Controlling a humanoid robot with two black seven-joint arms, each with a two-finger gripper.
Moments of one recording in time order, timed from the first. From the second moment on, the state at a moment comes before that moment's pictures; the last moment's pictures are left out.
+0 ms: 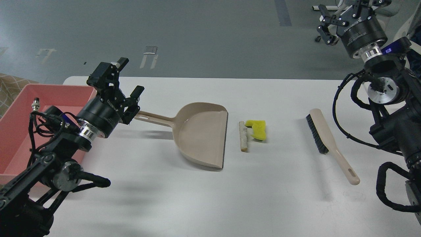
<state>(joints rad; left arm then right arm) -0.06 0.49 -1.19 -1.66 0.67 0.03 -0.15 0.90 -0.16 1.34 0.59 -0.66 0.49 0.24</state>
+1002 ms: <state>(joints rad) 0.12 0.30 -1.13 -1.53 0.86 0.20 -0.27 0.85 -0.18 1.34 0.63 -0.66 0.49 0.23</state>
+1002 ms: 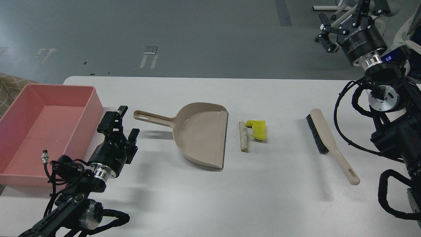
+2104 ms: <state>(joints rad) -0.03 0.15 -1.09 -1.27 0.86 0.26 -0.39 0.84 -0.18 1.34 0.64 -0.66 0.49 0.23</state>
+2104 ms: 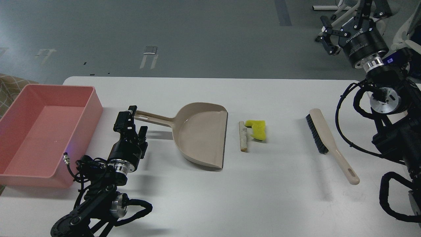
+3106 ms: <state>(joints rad) -0.18 0.12 -1.00 -1.09 0.86 0.24 -0.40 0.83 -0.18 1.34 0.64 -0.66 0.49 0.23</state>
